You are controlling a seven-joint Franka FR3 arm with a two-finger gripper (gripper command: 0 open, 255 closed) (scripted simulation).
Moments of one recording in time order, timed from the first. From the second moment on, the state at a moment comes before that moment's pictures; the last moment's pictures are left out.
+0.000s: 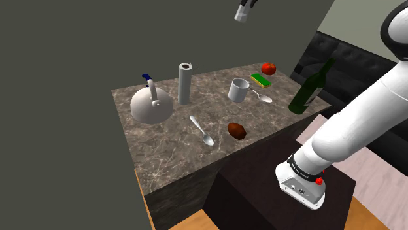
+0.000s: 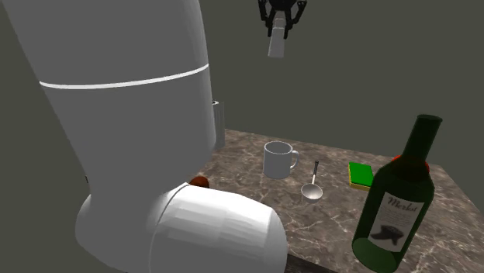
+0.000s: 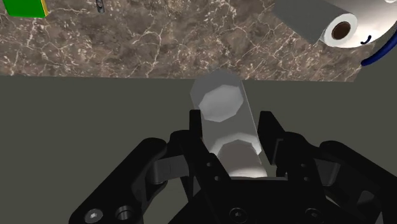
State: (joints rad) arm -0.11 -0.09 -0.12 -1.46 0.12 1.61 -0.02
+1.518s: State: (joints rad) arm -0.29 -0.29 -0.47 -1.59 0.11 1.48 -0.54
